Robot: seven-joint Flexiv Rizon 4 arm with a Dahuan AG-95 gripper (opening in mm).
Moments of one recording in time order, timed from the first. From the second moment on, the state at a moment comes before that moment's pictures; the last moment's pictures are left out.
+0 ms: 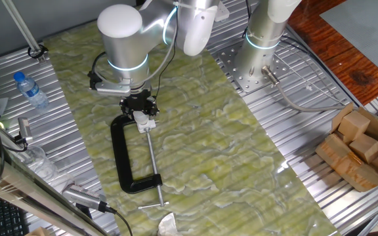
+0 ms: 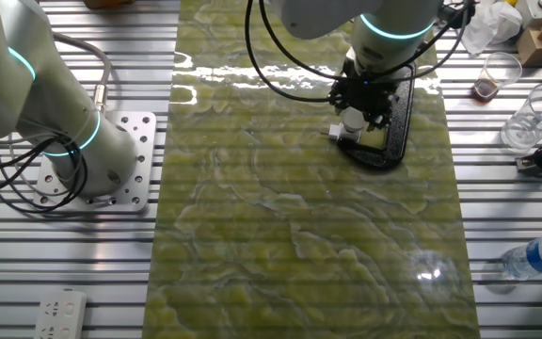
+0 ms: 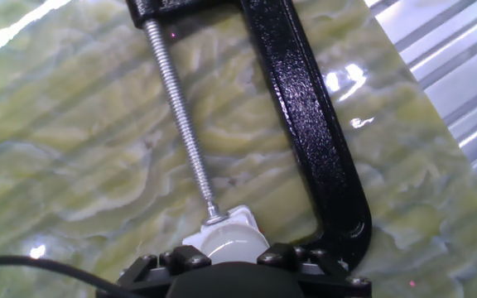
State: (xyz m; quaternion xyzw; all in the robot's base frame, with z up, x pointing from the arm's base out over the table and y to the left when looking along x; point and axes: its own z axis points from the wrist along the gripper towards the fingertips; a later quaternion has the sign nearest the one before) arm 0.523 0.055 0.075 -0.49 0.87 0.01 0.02
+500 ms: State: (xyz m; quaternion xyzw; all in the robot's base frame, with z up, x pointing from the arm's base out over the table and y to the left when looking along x) arm 0.523 0.056 0.075 -0.48 0.88 0.01 0.02
